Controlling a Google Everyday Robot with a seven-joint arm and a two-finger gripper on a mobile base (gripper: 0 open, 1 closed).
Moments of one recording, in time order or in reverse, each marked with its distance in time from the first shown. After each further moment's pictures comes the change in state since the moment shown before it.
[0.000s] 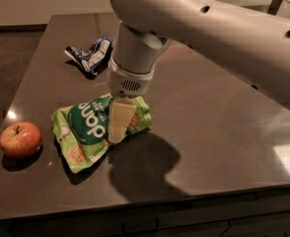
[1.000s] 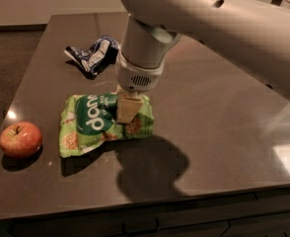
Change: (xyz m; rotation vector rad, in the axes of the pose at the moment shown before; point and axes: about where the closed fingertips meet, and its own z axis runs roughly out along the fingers) arm 0.016 -0.006 -0.018 0.046 0.028 -0.035
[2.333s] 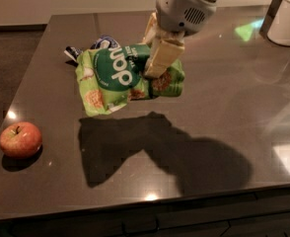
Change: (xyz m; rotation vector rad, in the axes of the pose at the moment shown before) arm 0.025 -0.029 -0.117 0.031 -0.141 -0.086
